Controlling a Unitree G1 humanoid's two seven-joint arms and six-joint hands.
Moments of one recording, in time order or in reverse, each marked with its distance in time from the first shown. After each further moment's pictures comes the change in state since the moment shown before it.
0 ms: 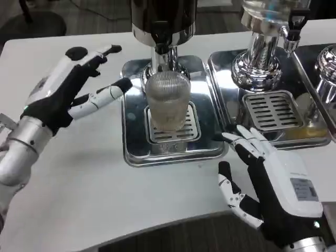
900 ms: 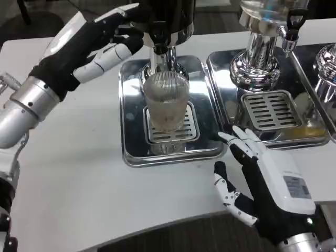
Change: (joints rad) left arm -0.110 -0.049 0.127 -0.082 -0.262 0.000 -0.421; right arm -0.039 0.008 0.015 0.042 0.031 0.014 0.028
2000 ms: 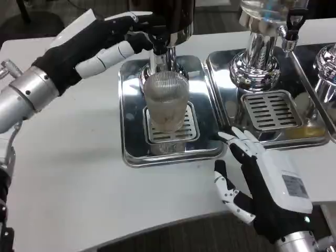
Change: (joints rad) left arm -0.032 0.018 0.023 -0.029 -0.019 0.075 -0.193; right arm -0.024 0.016 0.002 0.039 0.030 0.000 -0.003
